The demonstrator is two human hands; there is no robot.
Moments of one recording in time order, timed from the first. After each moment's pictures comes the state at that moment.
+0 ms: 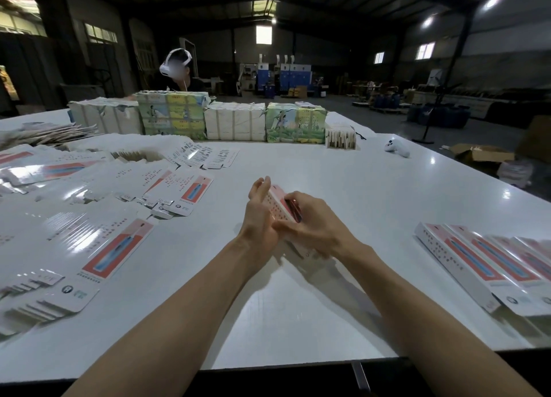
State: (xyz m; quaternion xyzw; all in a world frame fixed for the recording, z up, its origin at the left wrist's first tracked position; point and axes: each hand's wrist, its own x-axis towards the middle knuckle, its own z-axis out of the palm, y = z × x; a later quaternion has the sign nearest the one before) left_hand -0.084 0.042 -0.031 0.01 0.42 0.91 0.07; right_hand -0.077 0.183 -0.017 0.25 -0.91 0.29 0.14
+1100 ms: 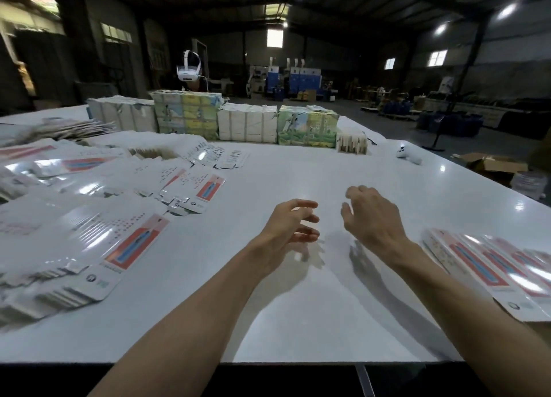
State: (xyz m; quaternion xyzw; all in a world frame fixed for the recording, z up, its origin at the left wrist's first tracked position) left_hand -0.070 0.041 -0.033 0.06 0.67 0.74 0.03; right_hand -0.071 0.228 -0.001 0.07 -0.95 0.09 0.29
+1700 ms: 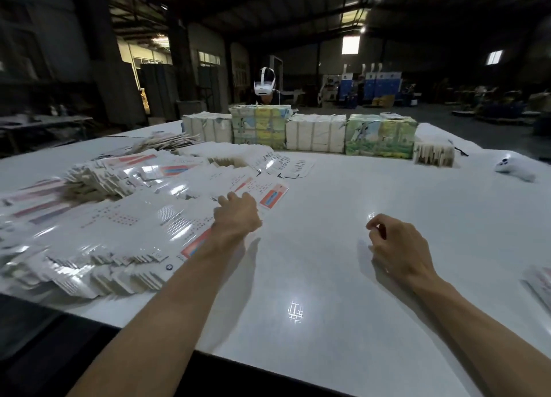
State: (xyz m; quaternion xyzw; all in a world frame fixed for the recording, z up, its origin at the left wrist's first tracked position) left_hand -0.058 -0.115 0.017 -0.23 0.97 0.08 -0.05; right_hand -0.114 0.188 -0.052 0.14 -0.92 0.28 0.22
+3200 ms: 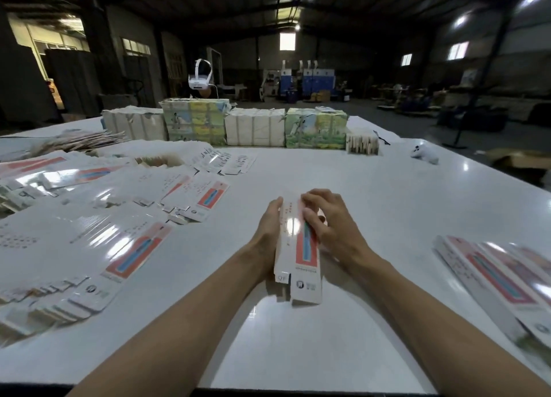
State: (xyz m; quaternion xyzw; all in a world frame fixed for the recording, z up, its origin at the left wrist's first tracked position) left_hand -0.088 0.029 -0.033 -0.01 0.60 0.79 0.10; right_hand -0.110 0.194 -0.042 0.26 -0.86 0.39 0.20
